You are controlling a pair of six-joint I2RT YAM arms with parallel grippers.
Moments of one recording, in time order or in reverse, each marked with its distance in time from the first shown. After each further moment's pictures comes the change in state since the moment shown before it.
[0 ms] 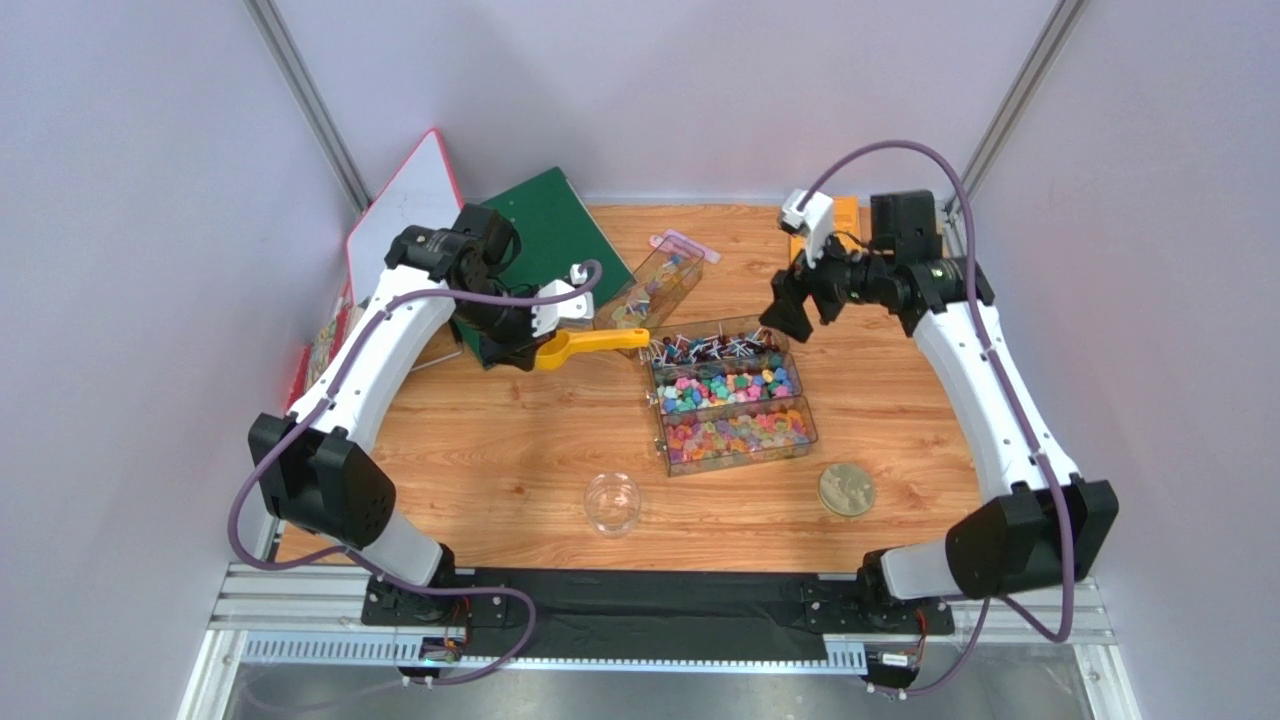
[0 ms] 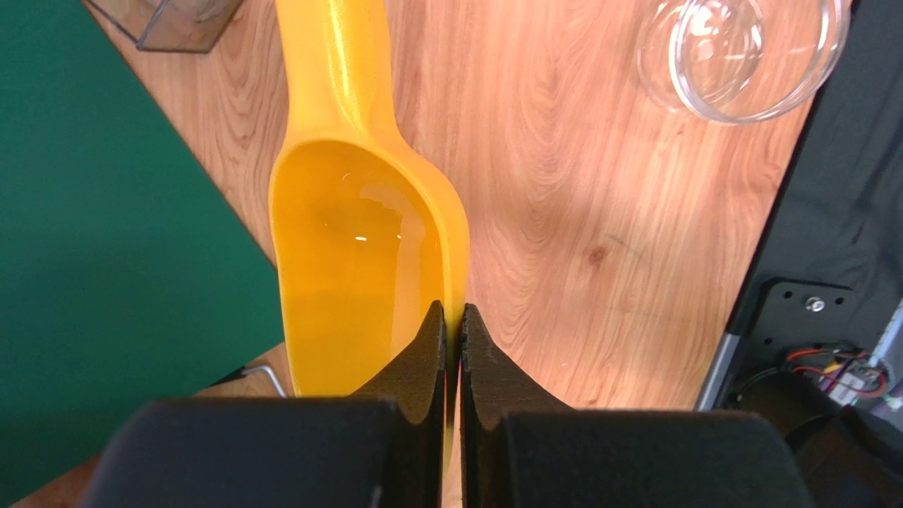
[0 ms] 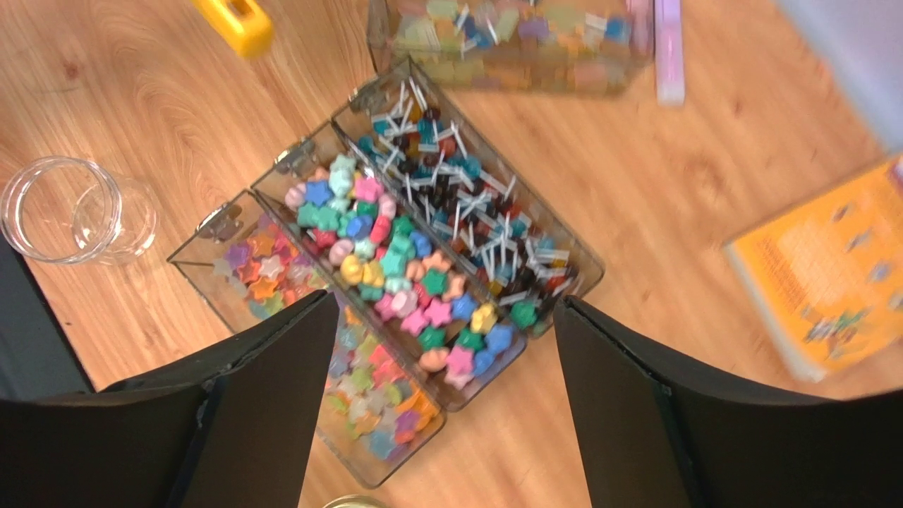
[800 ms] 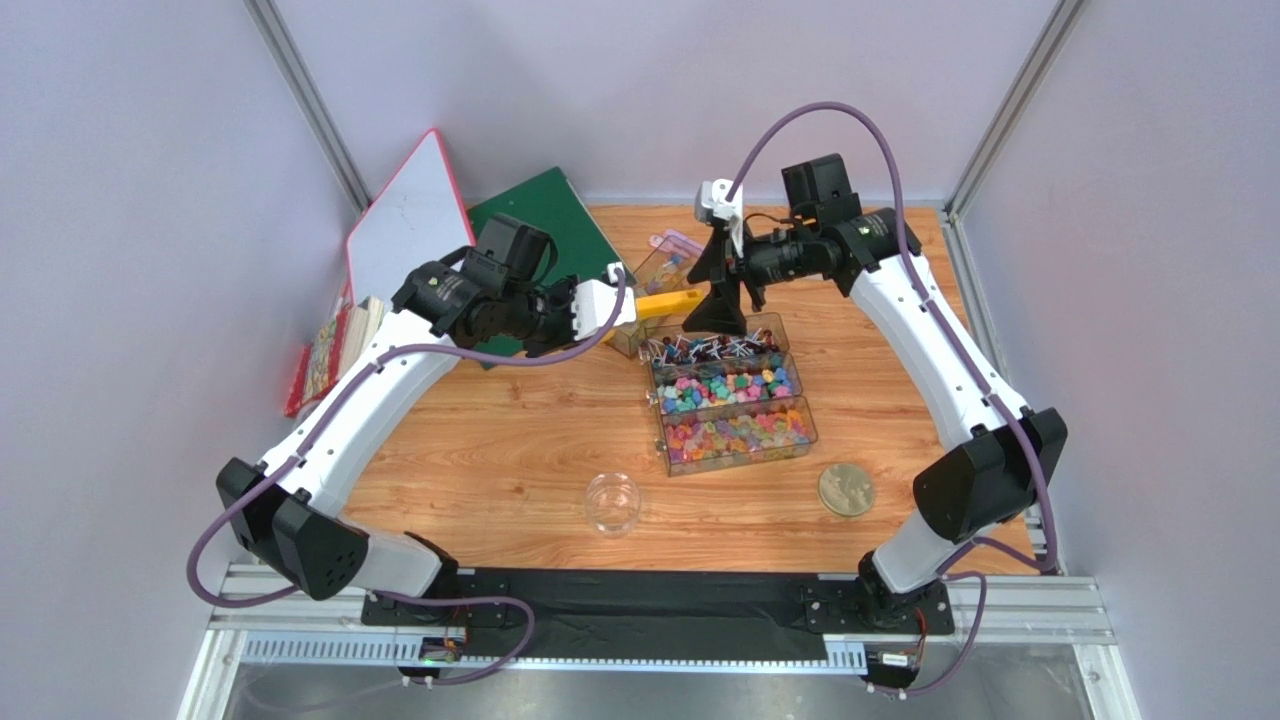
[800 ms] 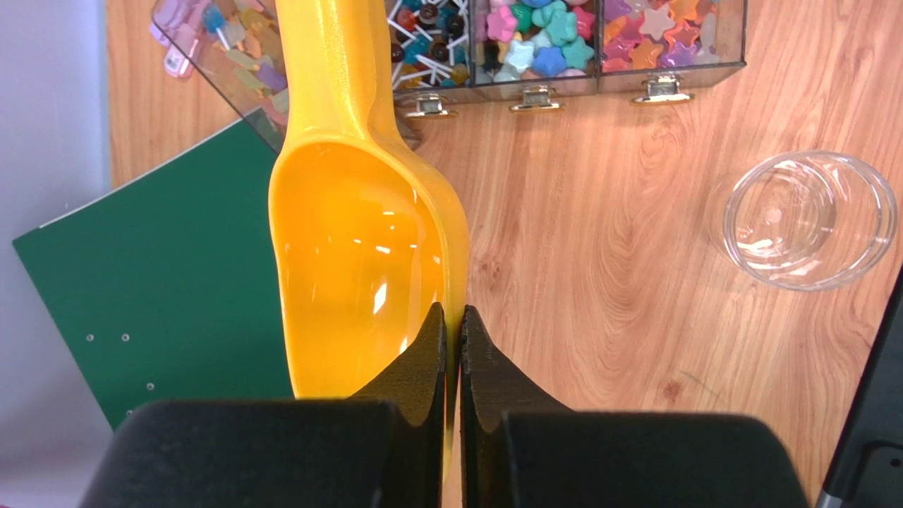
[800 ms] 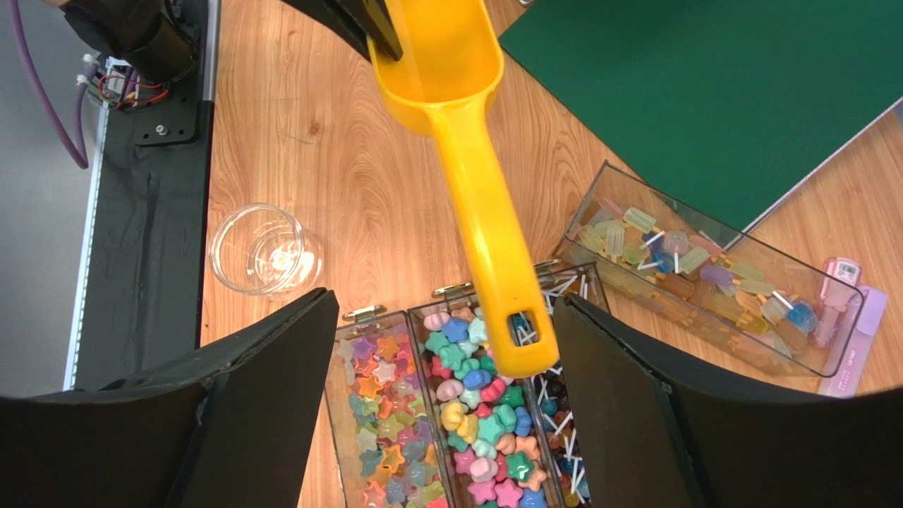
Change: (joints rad) left arm -0.229 -0.163 -0.079 0.343 -0.085 -0.214; right arm 0.225 0.251 0.327 -0.122 -0.307 -0.121
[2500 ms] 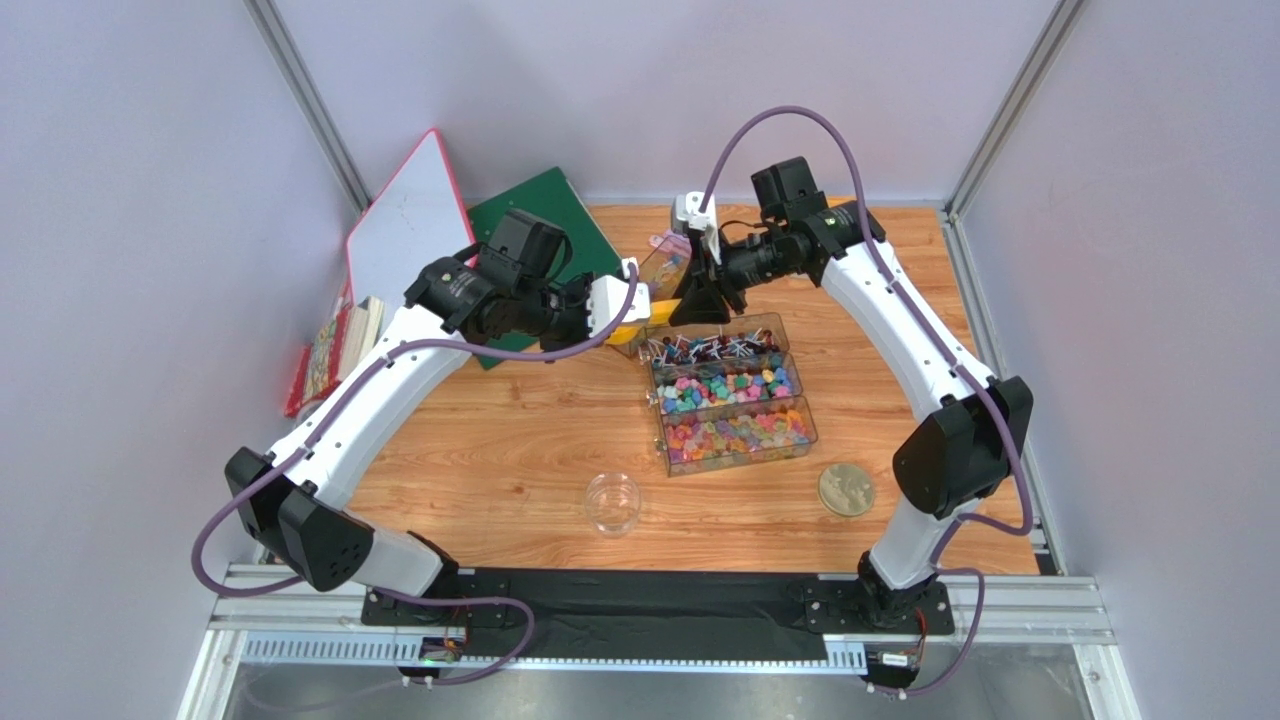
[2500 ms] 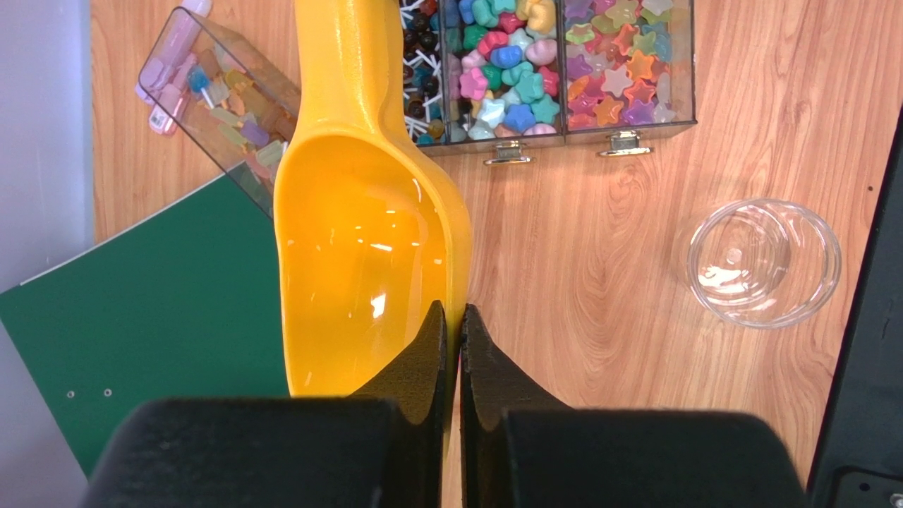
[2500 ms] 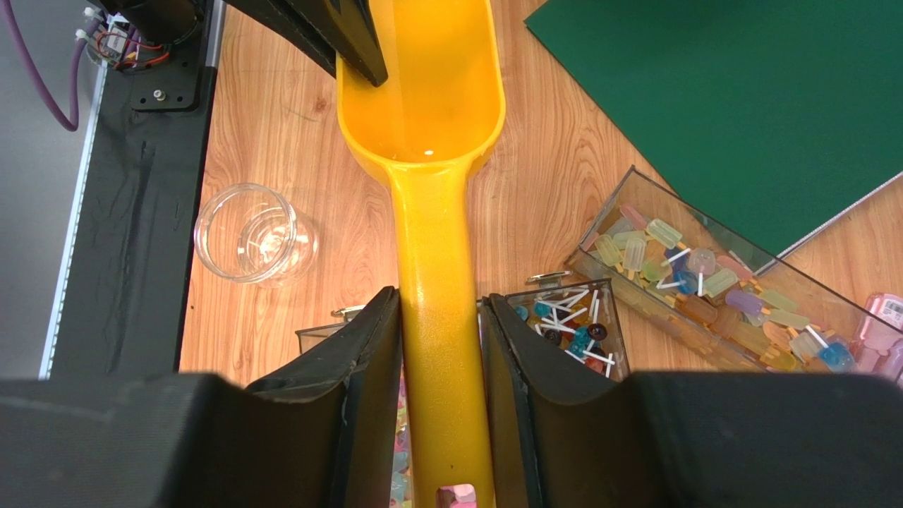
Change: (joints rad) left arm -0.043 0.031 0.040 0.024 0.054 -0.047; right arm 0.040 0.111 0.051 -0.051 -0.010 -0.102
